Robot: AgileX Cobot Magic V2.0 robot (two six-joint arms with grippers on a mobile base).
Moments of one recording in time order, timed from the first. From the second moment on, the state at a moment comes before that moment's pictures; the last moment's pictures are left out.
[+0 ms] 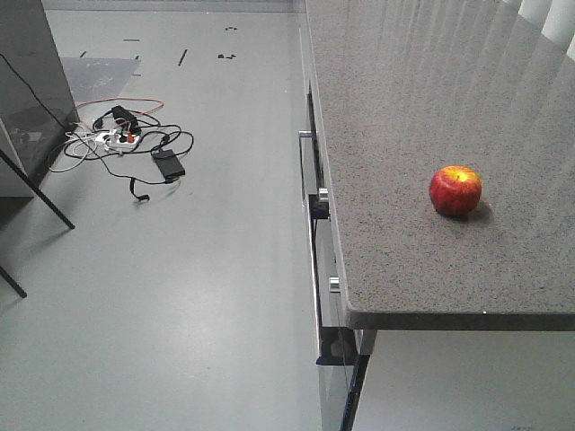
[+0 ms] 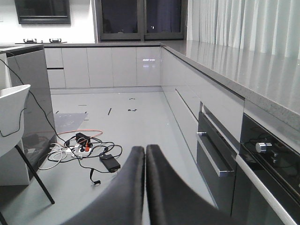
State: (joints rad) left arm -0.01 -0.01 0.02 0.35 0.06 -0.42; right arm 0.00 -0.01 0.03 -0.29 -0.02 0.40
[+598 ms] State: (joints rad) left arm -0.01 -0.01 0.02 0.35 0.06 -0.42; right arm 0.00 -0.01 0.03 -0.29 -0.02 0.40
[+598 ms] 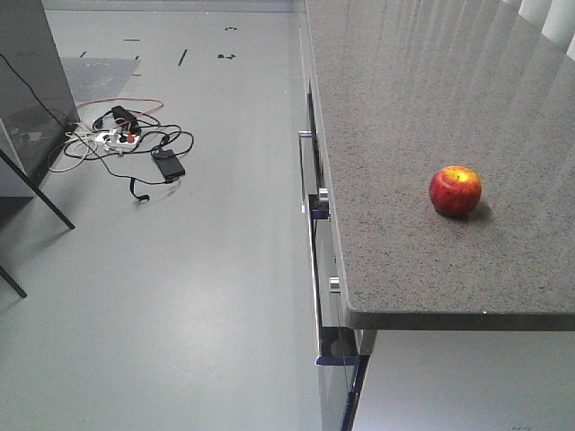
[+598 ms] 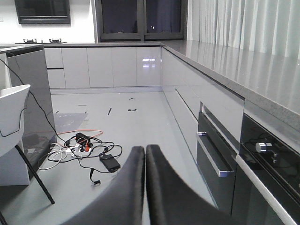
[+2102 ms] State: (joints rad) left arm -0.01 -0.01 0.02 0.35 0.06 -0.42; right arm 0.00 0.28 -0.47 -0.26 0.36 0.40
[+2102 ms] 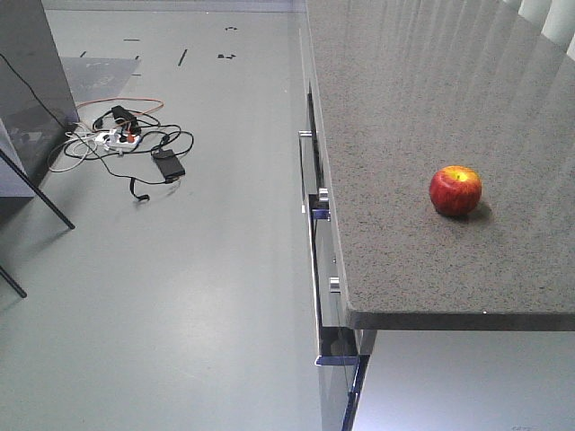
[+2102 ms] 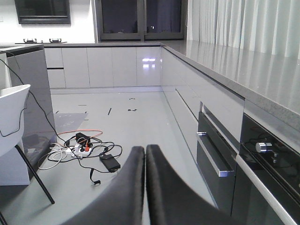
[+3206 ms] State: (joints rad) left arm -0.01 -0.01 0.02 0.35 0.06 -0.42; right arm 0.00 1.07 -1.18 0.16 0.61 -0.19
